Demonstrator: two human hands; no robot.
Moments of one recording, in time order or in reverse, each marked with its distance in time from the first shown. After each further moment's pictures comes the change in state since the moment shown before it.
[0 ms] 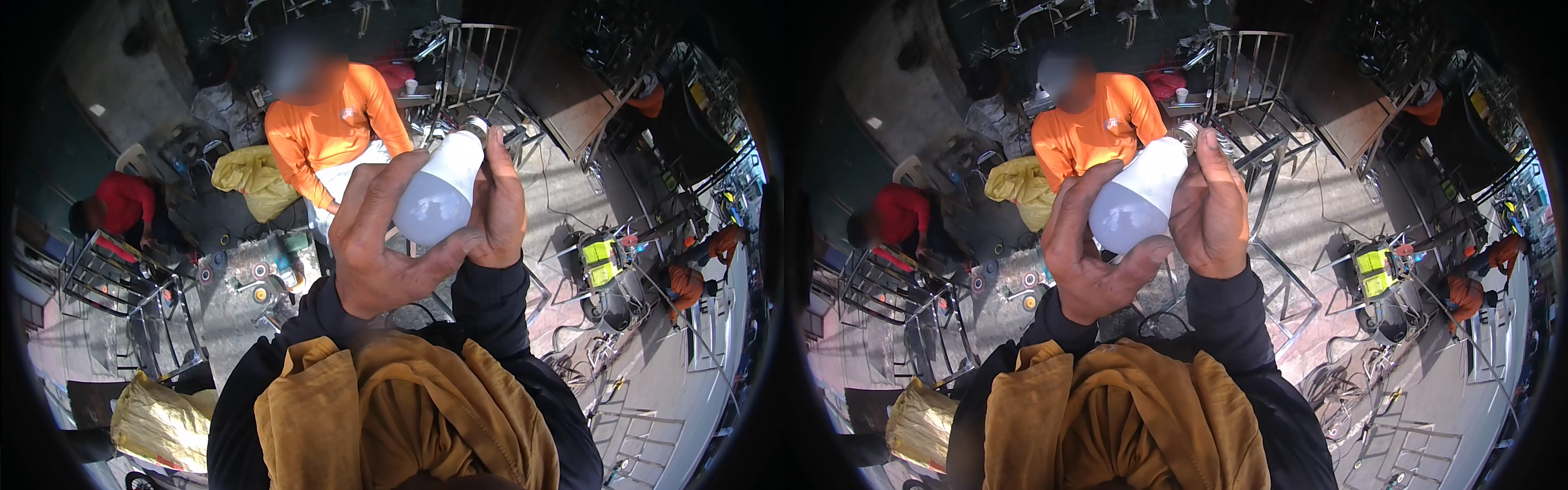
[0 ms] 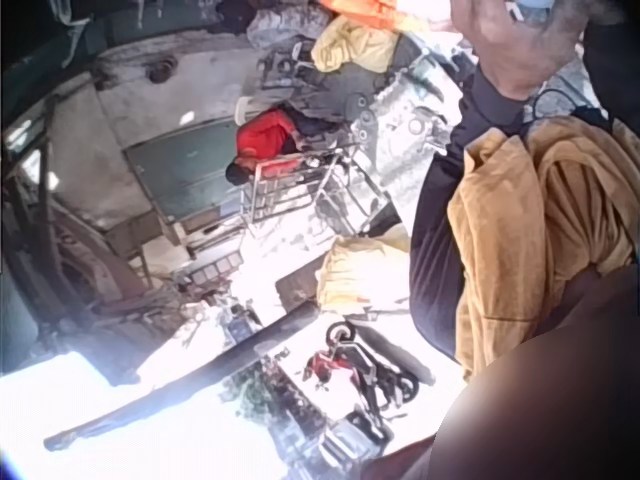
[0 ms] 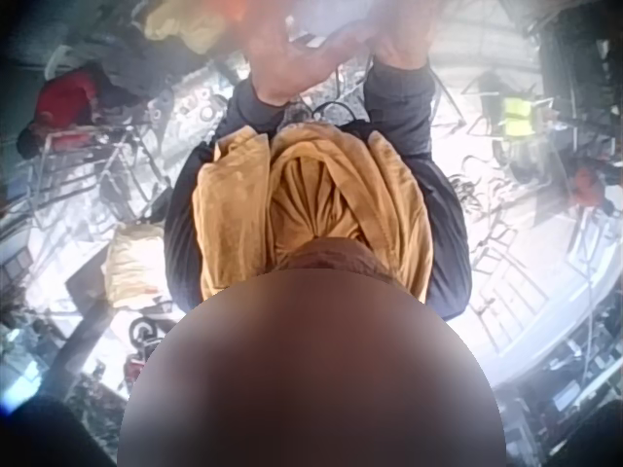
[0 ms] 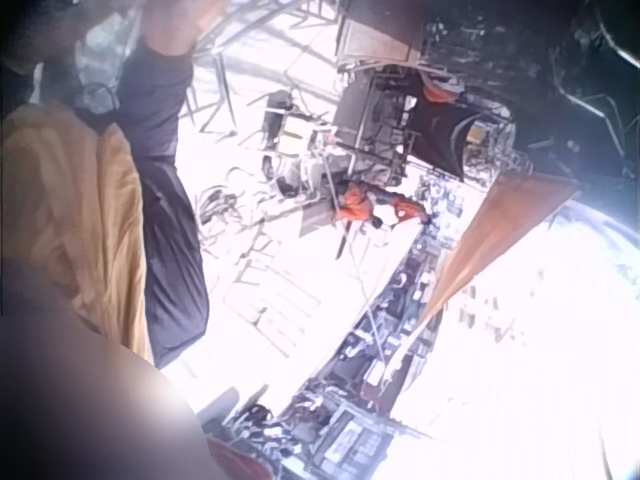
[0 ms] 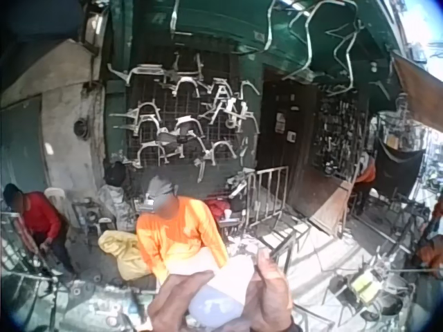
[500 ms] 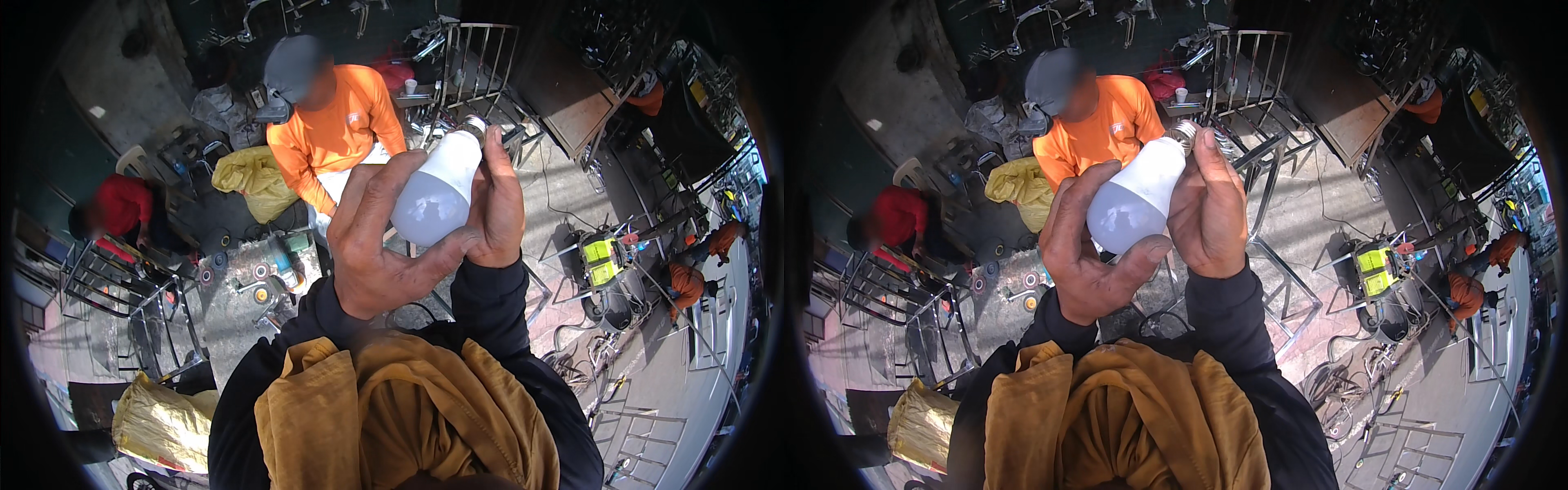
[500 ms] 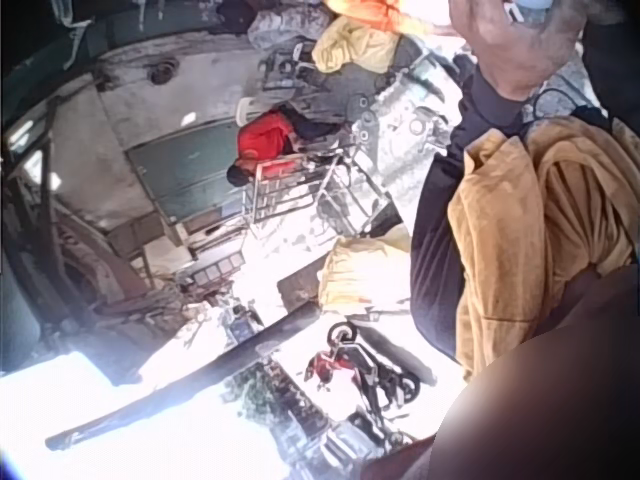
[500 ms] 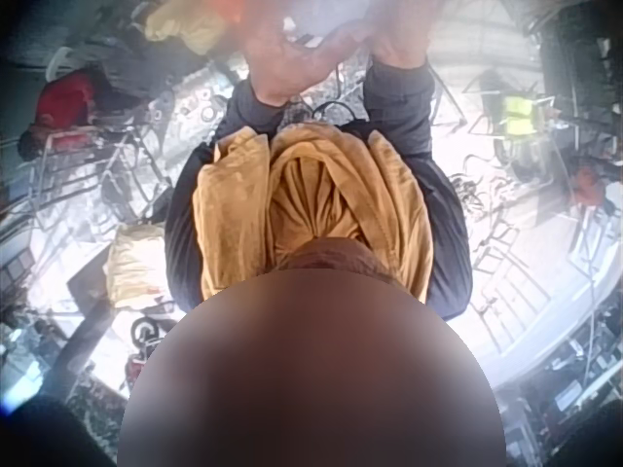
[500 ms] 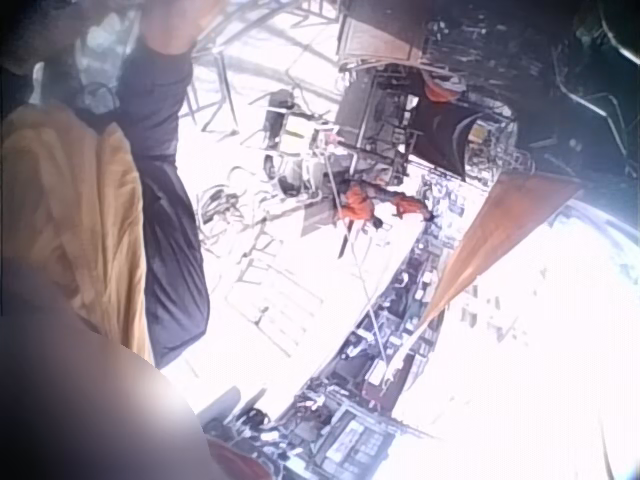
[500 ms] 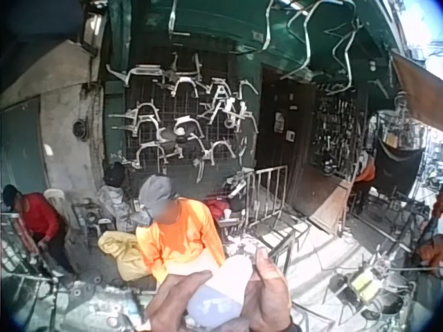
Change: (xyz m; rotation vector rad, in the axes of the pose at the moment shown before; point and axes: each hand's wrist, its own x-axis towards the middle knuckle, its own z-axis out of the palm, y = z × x) left_hand 0.000 0.001 0.001 0.012 -0.010 -0.008; right_hand 0.000 0.000 -0.005 0.005 -0.009 -0.002
